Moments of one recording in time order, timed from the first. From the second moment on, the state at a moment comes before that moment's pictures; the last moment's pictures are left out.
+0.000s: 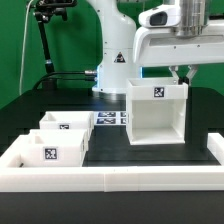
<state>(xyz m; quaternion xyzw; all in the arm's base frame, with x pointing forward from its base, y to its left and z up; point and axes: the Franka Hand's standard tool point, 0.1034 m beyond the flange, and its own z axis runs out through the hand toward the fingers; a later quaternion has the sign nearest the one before) 0.441 0.108 0.108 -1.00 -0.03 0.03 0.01</state>
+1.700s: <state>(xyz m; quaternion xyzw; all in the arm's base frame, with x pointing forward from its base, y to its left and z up) 0.540 0.100 0.109 -1.00 -0.08 -0.03 0.03</state>
